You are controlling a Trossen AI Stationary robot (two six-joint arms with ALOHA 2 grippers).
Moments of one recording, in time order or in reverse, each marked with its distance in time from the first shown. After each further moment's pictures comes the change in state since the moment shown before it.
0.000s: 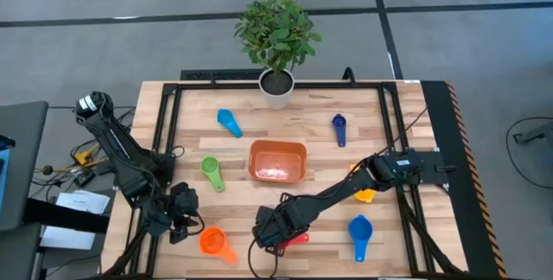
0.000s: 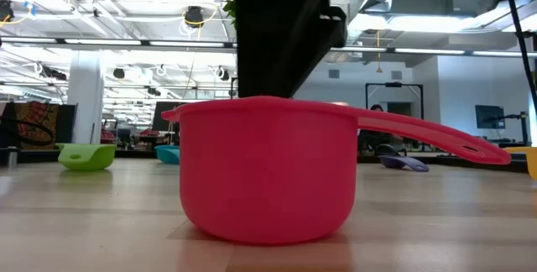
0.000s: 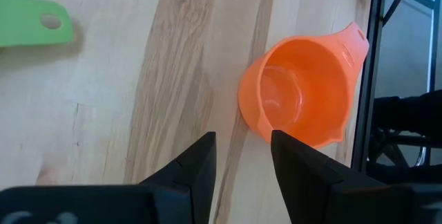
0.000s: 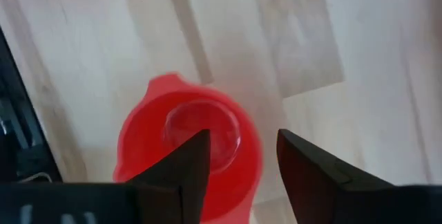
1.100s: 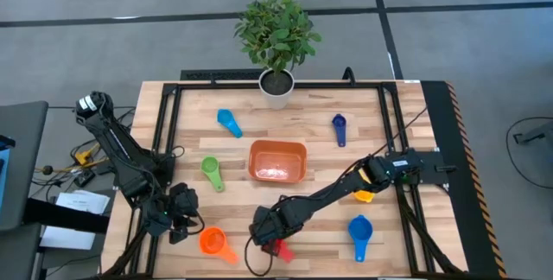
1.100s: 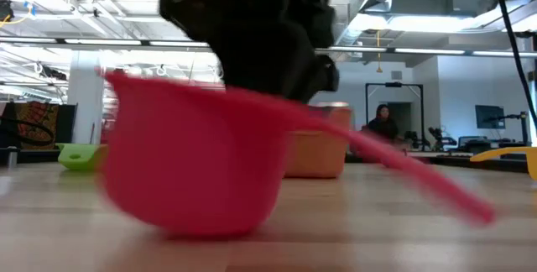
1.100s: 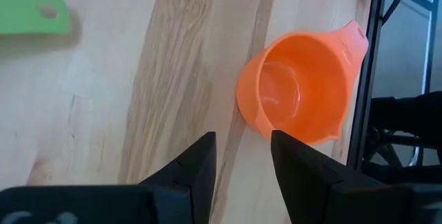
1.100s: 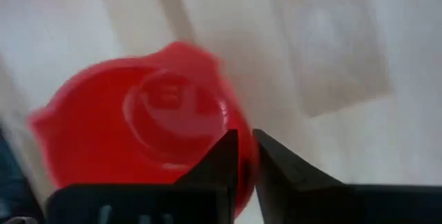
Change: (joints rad) left arm 0.000 -0.001 0.000 -0.004 0.024 -0.032; right arm -0.023 0.057 -0.037 0.103 -0.062 0.057
